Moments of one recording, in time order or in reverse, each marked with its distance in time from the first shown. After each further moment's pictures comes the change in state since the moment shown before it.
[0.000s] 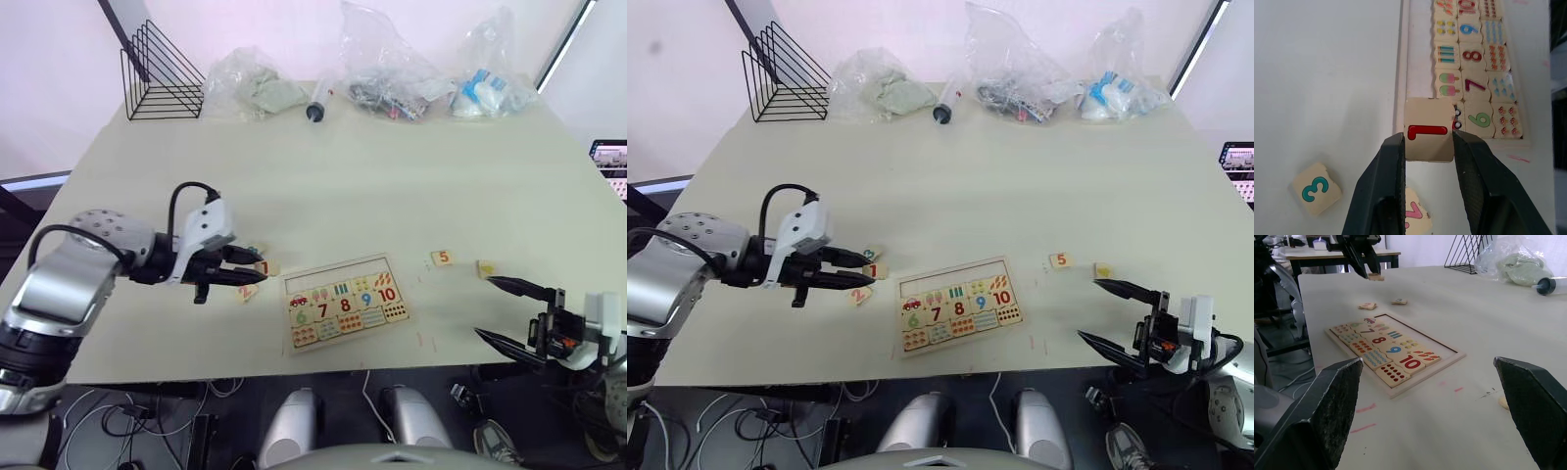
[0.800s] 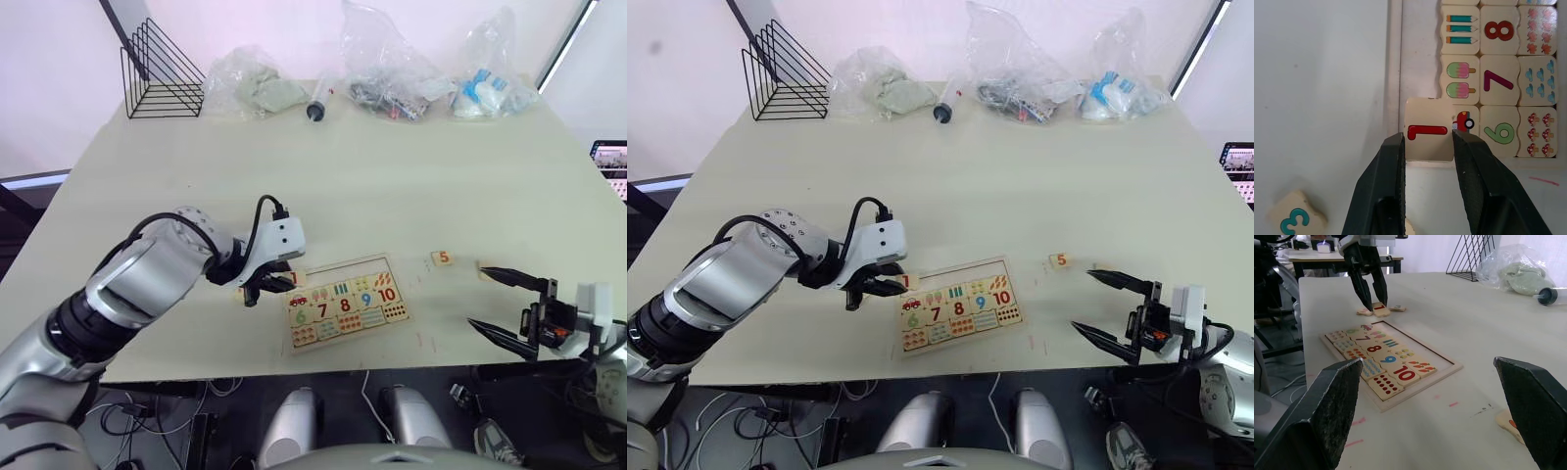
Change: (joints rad) left arm -0.304 -0.069 -0.399 -0.175 0.099 0.459 0.158; right arm -0.053 0.007 0.029 0.008 -0.010 -0.002 -0.013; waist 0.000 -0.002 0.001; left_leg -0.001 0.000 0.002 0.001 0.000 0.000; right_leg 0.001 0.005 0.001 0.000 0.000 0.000
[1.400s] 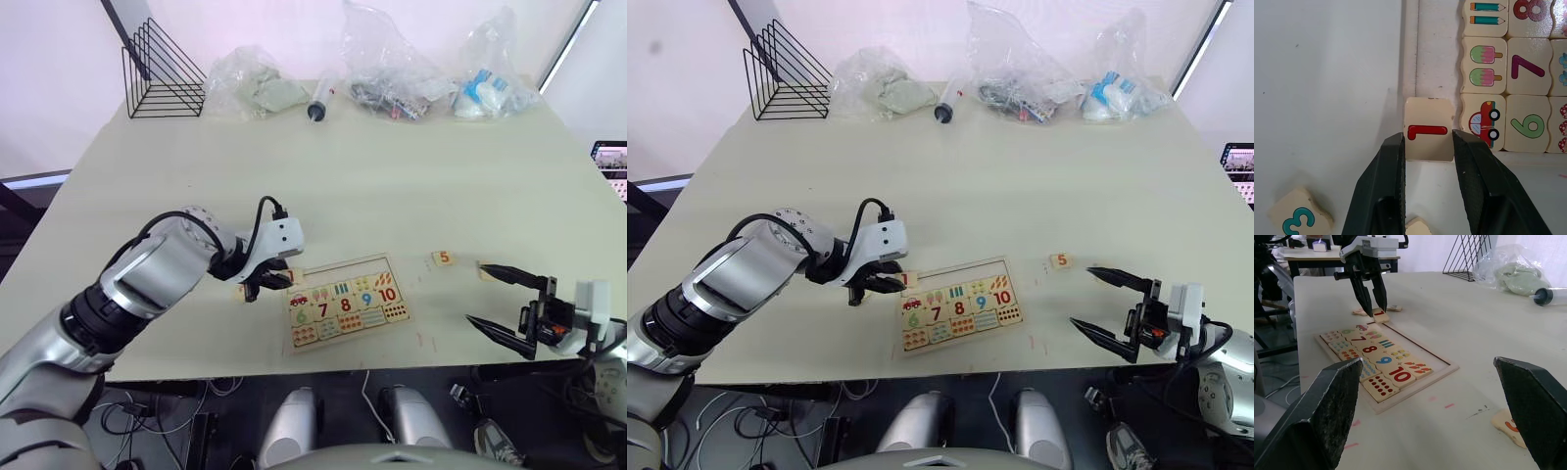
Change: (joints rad) left arm 0.000 -0.013 -0.041 0.100 0.038 -0.094 -0.028; right arm 0.000 0.000 0.000 -0.008 -0.005 0.001 -0.026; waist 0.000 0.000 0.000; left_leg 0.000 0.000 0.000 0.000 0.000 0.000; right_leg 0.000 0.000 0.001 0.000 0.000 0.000
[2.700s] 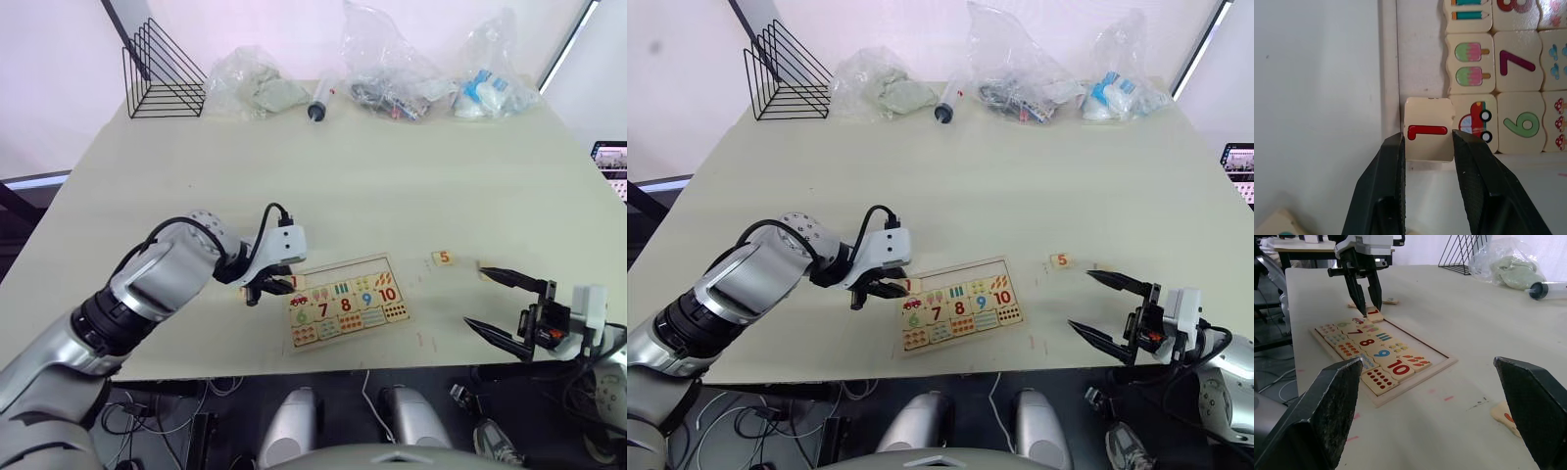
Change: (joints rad) left arm 0.016 -0.040 -0.014 0.041 0.079 -0.094 -0.069; right arm 0.034 0.003 0.006 -0.022 -0.026 -0.023 -0.043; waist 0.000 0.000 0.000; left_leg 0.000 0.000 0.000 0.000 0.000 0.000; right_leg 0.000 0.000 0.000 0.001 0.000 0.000
